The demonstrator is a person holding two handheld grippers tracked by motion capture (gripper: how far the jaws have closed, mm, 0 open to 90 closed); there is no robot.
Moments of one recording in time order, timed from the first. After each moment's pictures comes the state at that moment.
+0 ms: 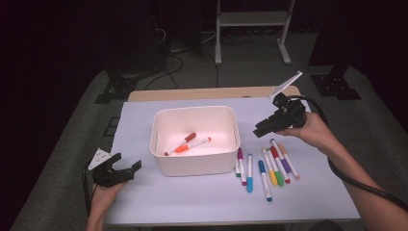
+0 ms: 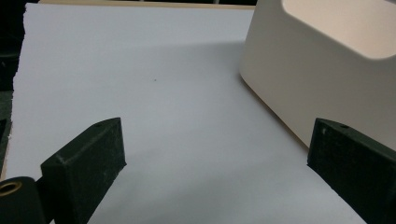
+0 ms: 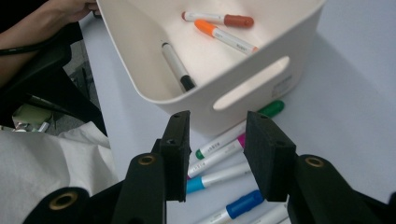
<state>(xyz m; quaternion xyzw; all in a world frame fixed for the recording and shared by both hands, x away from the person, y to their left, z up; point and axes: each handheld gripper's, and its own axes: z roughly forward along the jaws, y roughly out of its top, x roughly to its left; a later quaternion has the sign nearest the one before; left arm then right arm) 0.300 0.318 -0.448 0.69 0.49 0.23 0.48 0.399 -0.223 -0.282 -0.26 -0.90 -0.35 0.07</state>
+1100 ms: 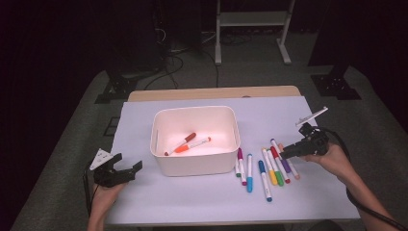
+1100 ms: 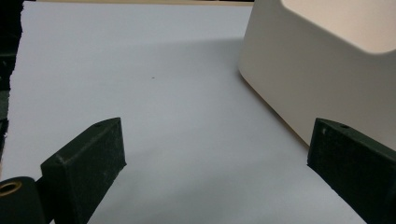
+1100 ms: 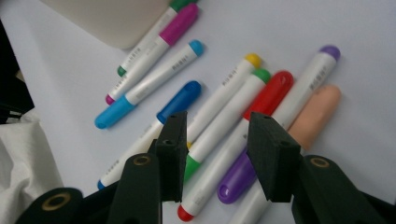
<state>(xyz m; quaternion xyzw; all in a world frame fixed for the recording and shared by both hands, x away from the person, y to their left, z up) 0.299 0.314 -0.449 0.70 0.49 0.24 0.47 0.383 -0.315 -0.392 -0.38 -0.86 -0.32 0.08</state>
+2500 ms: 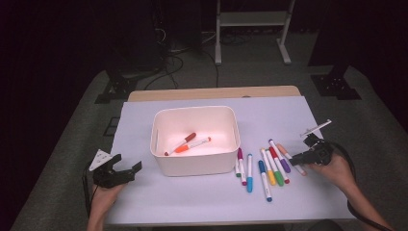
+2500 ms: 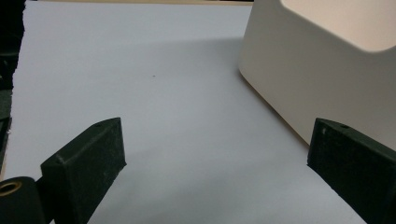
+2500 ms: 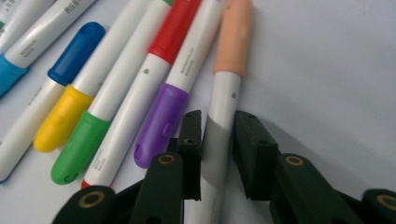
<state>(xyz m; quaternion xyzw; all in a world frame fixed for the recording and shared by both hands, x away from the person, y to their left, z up) 0.297 0.315 -0.448 0.69 0.49 0.24 0.47 0.375 -0.337 -0.433 -0.44 -0.86 -0.26 0.01</state>
